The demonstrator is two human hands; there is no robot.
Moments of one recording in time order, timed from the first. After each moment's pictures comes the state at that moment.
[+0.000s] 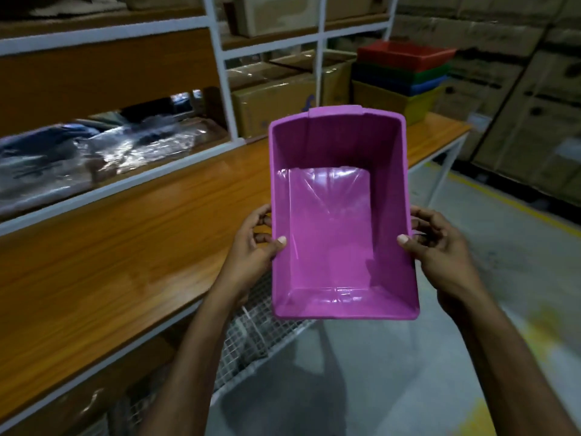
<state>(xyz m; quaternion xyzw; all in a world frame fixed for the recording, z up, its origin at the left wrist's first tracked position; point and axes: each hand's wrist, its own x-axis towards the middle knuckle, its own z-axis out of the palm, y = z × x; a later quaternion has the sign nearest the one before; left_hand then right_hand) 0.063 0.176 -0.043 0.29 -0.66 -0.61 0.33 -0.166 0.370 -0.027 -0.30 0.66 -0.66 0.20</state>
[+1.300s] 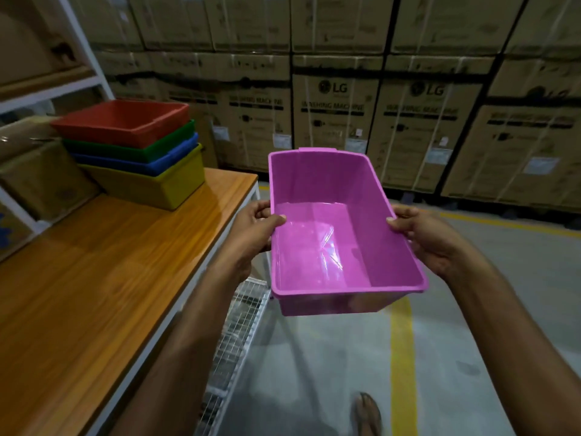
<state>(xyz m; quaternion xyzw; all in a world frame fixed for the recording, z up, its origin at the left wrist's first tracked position) -0.620 0.231 0.002 0.16 -0.72 -0.67 0.09 -0.715 0.507 0.000 0.02 0.69 -0.70 0.19</state>
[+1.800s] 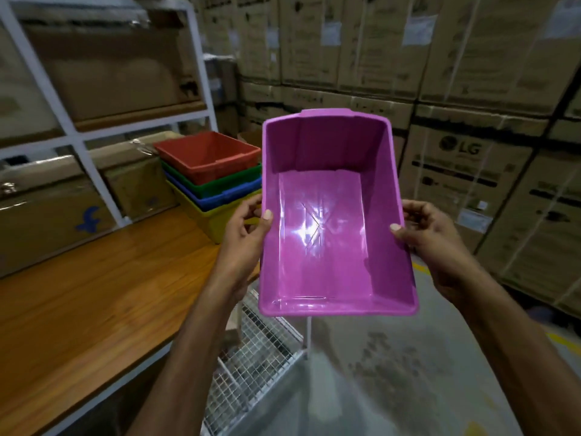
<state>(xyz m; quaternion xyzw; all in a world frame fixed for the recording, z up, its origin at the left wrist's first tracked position) -0.766 0.201 0.040 0.20 -0.64 -0.62 0.40 -0.979 0.402 0.045 -0.26 0.67 -0.67 0.18</state>
